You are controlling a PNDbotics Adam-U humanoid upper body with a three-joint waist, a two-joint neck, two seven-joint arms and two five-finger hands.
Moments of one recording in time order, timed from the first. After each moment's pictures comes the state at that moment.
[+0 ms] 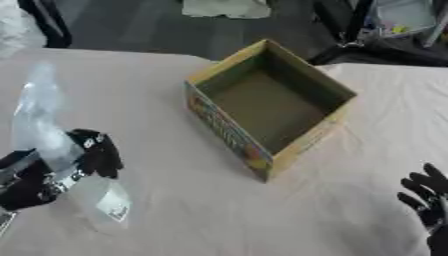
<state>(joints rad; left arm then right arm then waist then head) -0.53 0.54 -0.13 -1.68 0.30 -0.11 -0.56 -0.02 -0.08 -0.09 -1.99 -0.03 -0.07 -0.19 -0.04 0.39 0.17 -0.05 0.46</state>
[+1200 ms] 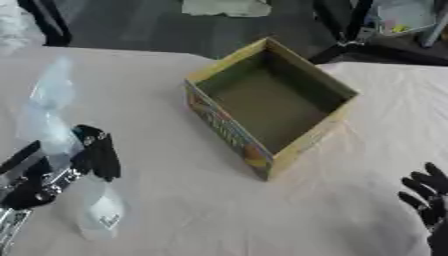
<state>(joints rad) -0.55 0.51 -0.15 -1.67 0.39 -0.25 -0.56 -0.02 -0.08 -0.09 -1.99 -0.03 -0.07 -0.19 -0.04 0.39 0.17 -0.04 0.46</state>
